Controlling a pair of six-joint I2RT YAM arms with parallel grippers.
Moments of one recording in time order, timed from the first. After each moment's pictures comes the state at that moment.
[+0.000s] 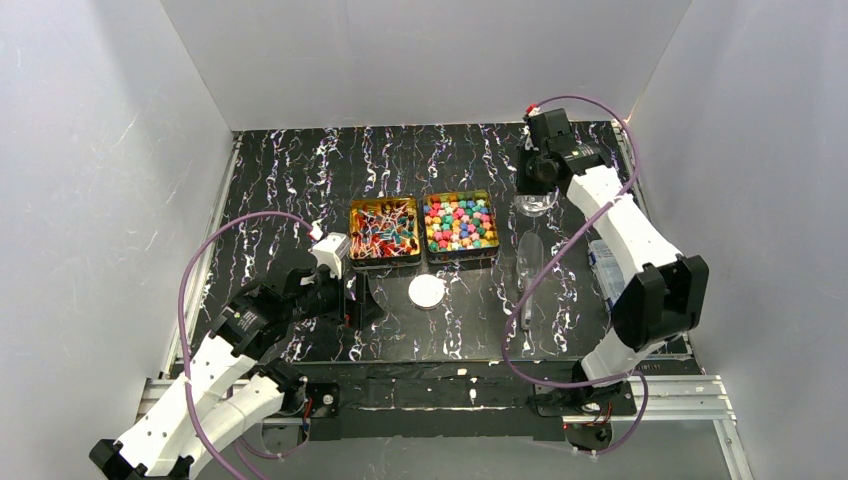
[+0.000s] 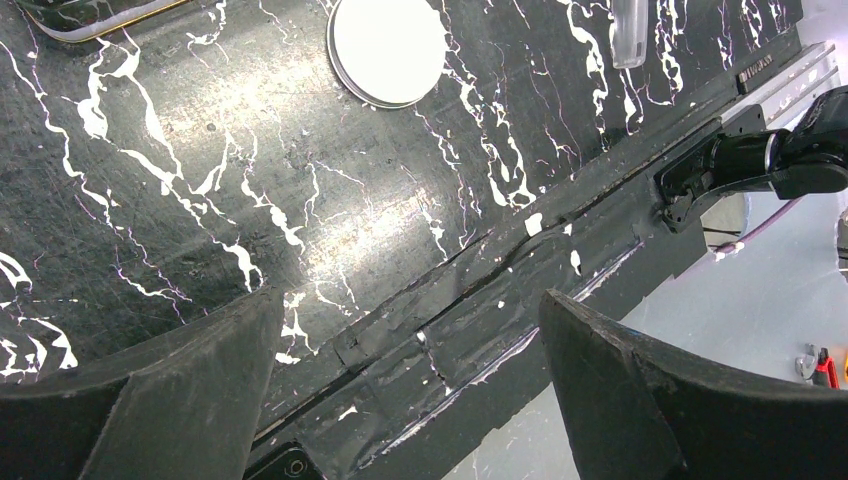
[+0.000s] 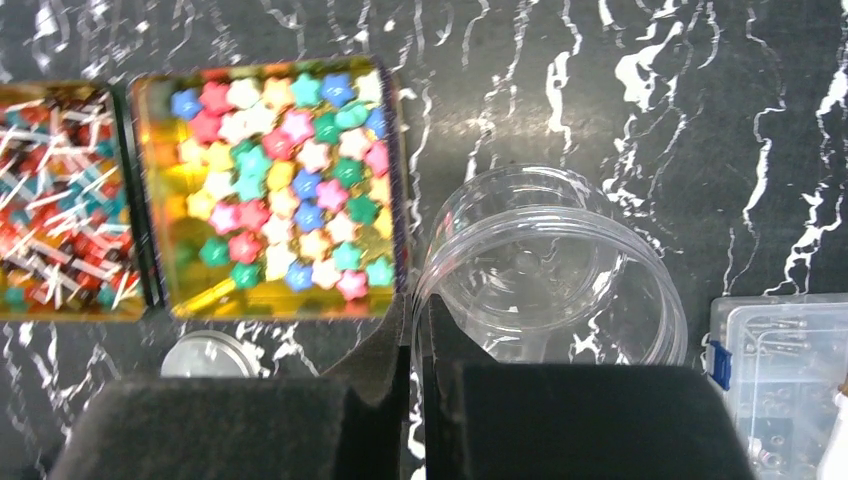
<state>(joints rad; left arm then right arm) -0.60 0.65 0.75 -0.80 0.23 -0.40 0.34 1.64 1.57 -0.81 0.08 0.28</state>
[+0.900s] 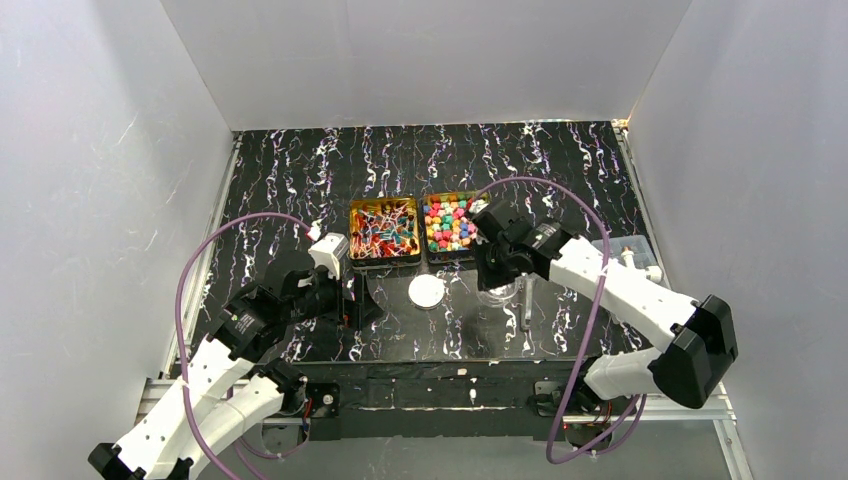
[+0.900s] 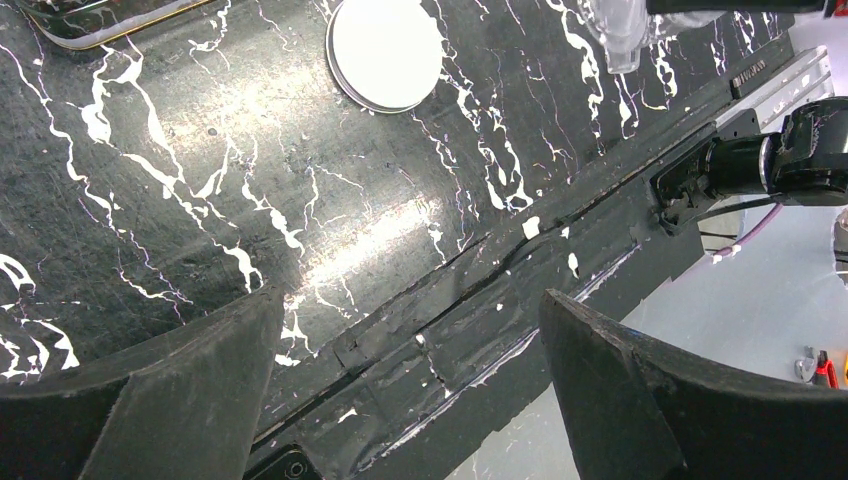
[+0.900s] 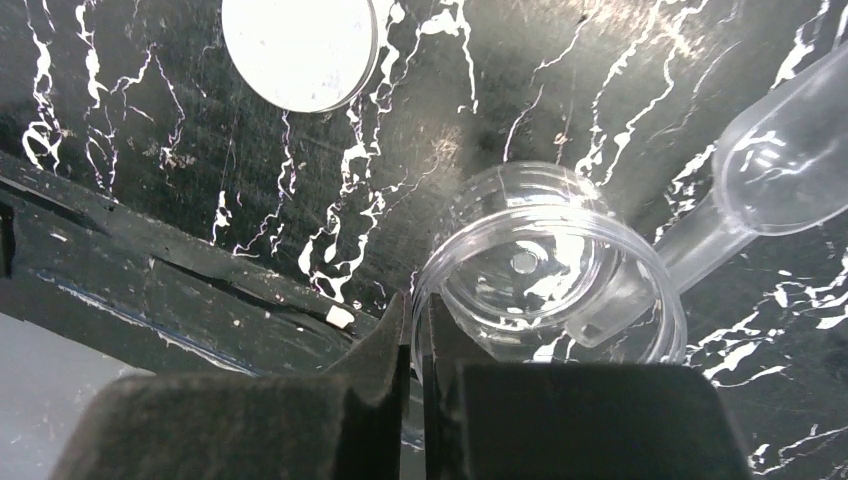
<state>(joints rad) -0.60 0.63 0.75 -0.80 0.23 -0.40 0.80 1.33 1.15 -0.90 0.00 0.38</state>
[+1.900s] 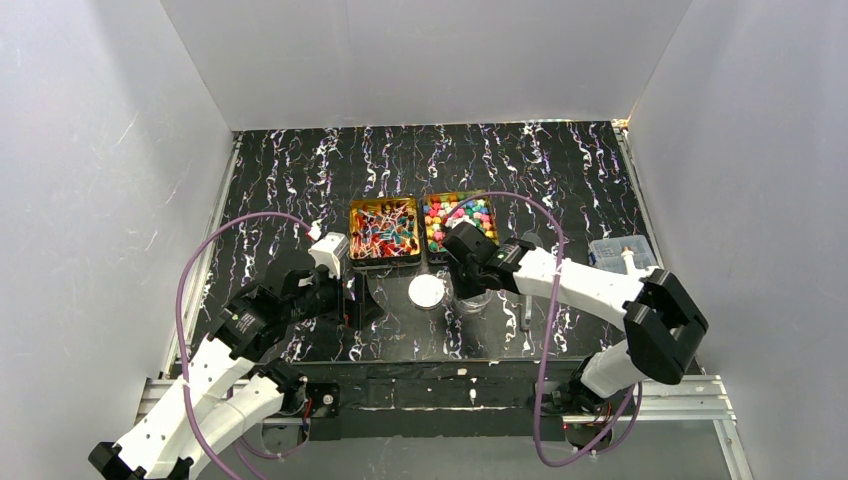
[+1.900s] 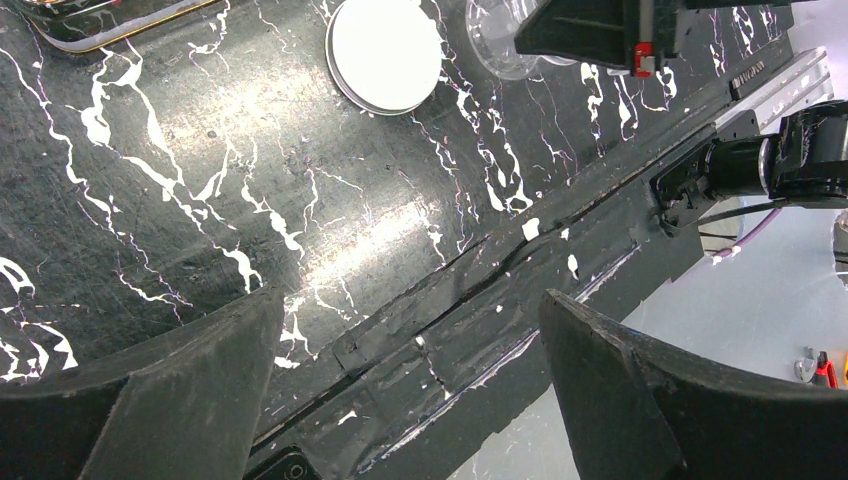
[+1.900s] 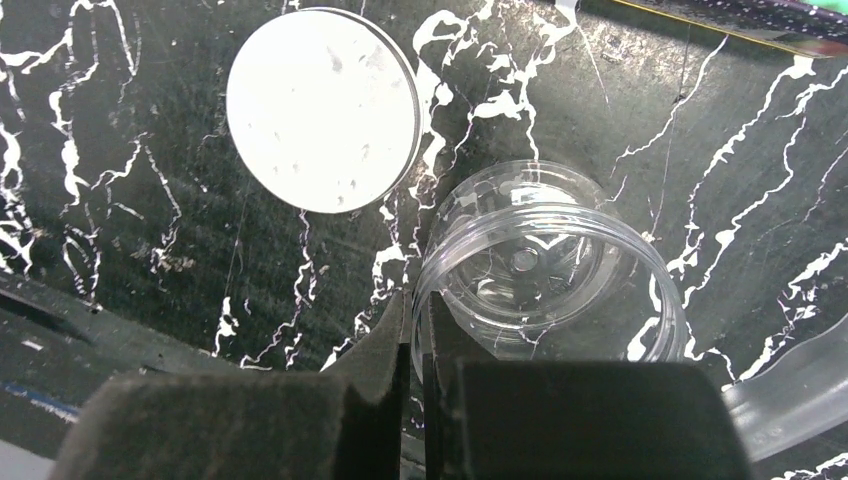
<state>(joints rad) -0.60 0.64 0.75 -0.79 0.23 -0.40 0.93 1.47 1.00 -0.57 0.11 0.51</state>
